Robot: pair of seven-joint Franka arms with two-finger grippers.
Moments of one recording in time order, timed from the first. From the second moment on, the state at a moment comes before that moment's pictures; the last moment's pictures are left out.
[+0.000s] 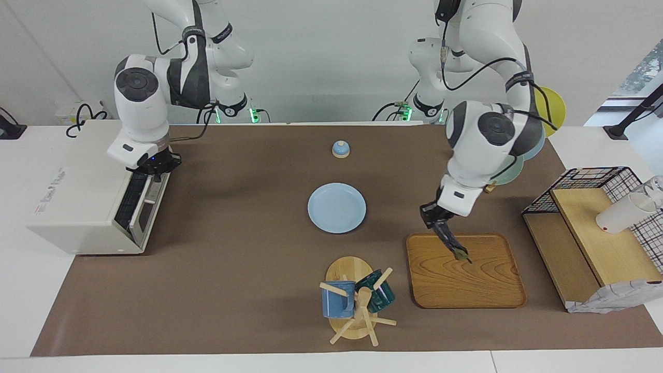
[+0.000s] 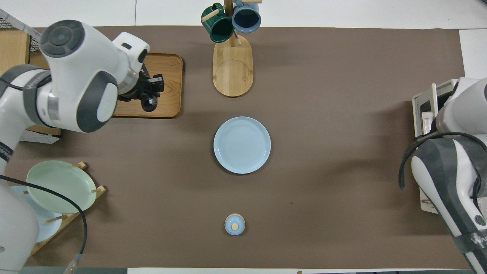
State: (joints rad) left arm -0.19 0.36 -0.06 -1.61 -0.03 2.01 -0.39; right arm -0.05 -0.04 -0.01 -2.04 -0.34 1.91 -0.28
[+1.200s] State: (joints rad) left arm -0.07 0.66 -0.08 -1.41 -0.02 2.17 -0.13; right arm -0.06 0.03 0.00 -1.61 -0.09 1.45 -0.24
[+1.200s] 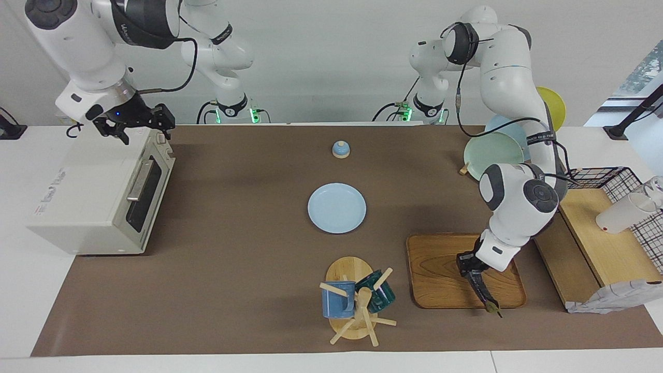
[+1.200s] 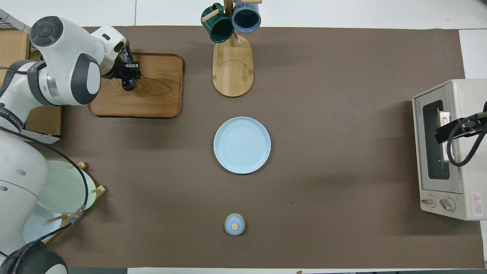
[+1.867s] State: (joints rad) left arm -0.02 0.42 -0.06 -1.39 -0.07 1.91 -0.14; right arm -0.04 0.05 -0.03 -1.55 -0.09 1.40 -0.21
